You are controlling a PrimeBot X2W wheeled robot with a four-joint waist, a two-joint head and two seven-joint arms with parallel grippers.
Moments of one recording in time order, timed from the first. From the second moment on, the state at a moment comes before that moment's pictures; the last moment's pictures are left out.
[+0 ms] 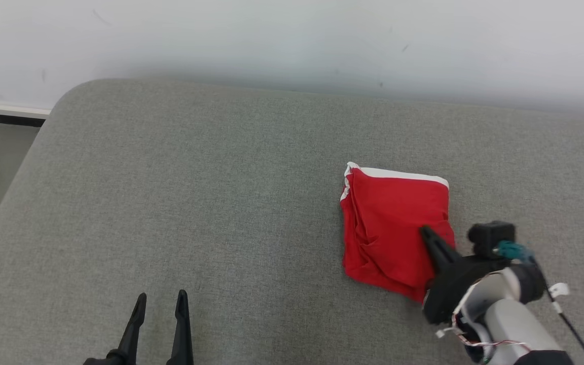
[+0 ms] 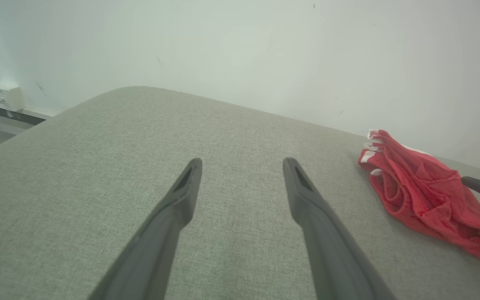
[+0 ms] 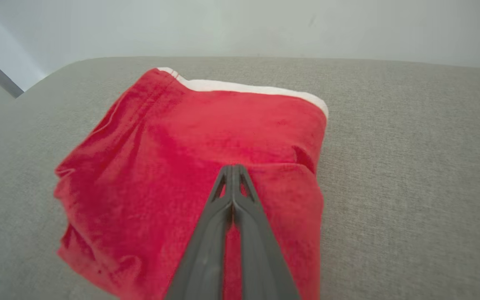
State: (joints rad) left arm 0.06 0.05 -0.11 0.08 -0.30 -0.05 -0.26; right arm -0.42 -0.19 0.24 0.60 0.37 0.13 0.03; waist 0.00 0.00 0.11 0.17
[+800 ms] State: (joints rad) left arm 0.09 0.05 -0.11 0.09 -0.29 -0.06 -0.26; right arm -0.45 -0.07 0.57 0.78 0.51 0.13 -0.03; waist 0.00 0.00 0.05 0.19
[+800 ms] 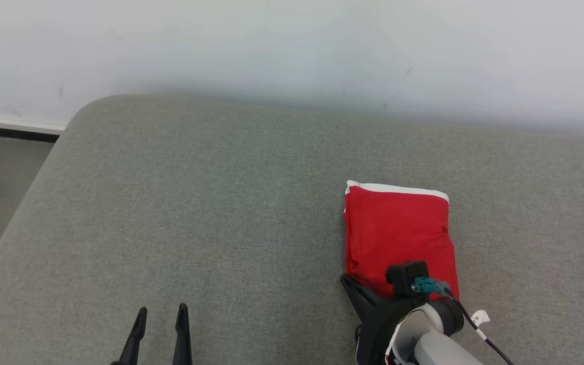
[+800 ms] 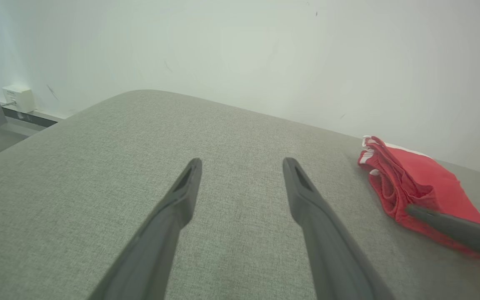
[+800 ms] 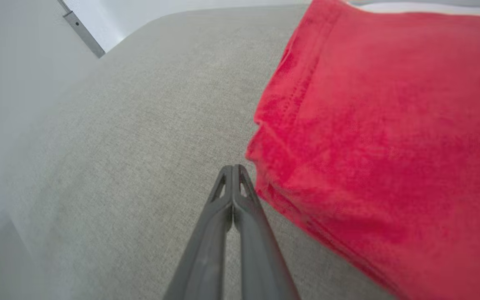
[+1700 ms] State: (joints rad) left arm 0.13 0.05 0.02 0.09 -0.23 -0.07 -0.26; right arm -0.09 -0.17 0.13 0.30 0.50 0.13 -0.18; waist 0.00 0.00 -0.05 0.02
